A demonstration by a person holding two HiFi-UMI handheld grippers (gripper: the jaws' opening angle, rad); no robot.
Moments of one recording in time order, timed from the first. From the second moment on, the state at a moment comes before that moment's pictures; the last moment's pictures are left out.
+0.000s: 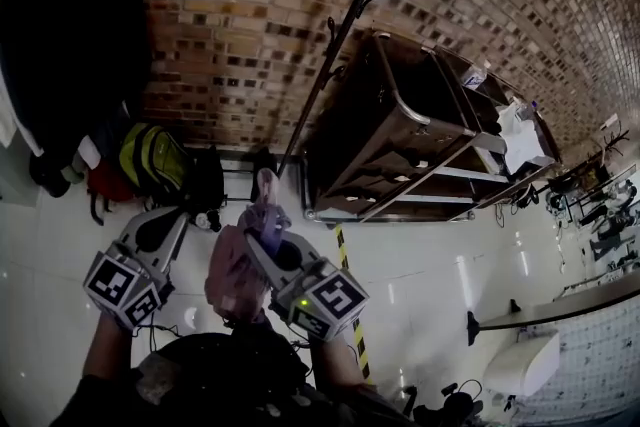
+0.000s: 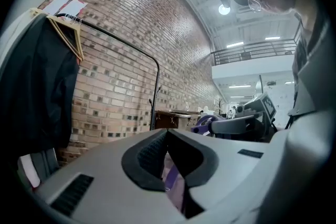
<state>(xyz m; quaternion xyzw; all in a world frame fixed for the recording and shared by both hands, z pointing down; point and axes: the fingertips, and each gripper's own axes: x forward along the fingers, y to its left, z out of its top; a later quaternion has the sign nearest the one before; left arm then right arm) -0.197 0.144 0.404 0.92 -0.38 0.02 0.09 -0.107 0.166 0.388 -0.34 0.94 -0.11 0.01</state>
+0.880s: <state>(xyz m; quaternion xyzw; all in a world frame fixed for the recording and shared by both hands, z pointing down) -0.078 -0.053 0.389 0.89 -0.44 0.02 0.09 0.008 -0.038 0.367 -0.27 0.96 -0.11 0.00</state>
